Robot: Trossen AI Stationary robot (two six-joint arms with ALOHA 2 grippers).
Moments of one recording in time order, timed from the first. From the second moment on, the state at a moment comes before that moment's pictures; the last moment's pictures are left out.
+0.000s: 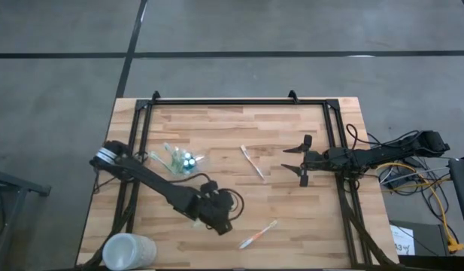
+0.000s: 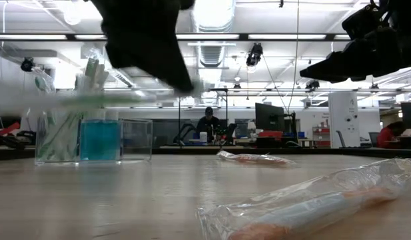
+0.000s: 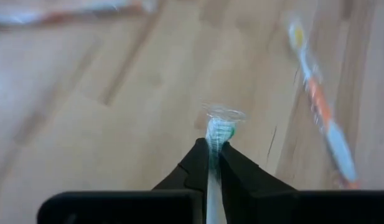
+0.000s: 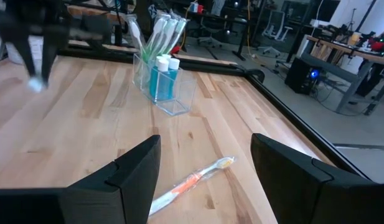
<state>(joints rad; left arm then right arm) -0.48 1.80 1.31 -0.49 -0.42 -0.78 0.13 0.67 0.10 0.42 0.31 -0.11</state>
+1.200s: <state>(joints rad) -0.65 1.43 1.30 -1.32 -1.33 -1.53 0.13 0.67 0.10 0.42 0.31 -0.11</state>
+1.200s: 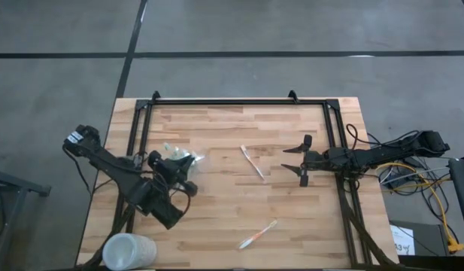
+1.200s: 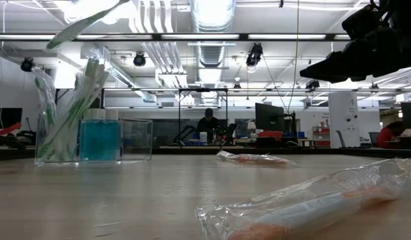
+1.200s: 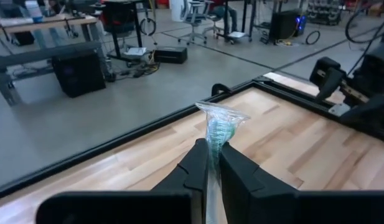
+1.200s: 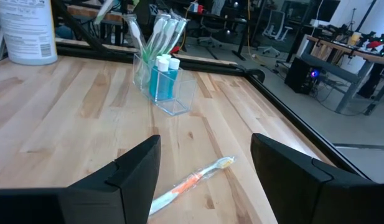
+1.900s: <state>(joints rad) -0.66 1.43 1.30 -1.47 -1.32 -1.72 0.13 0.67 0.10 0.42 0.31 -0.11</state>
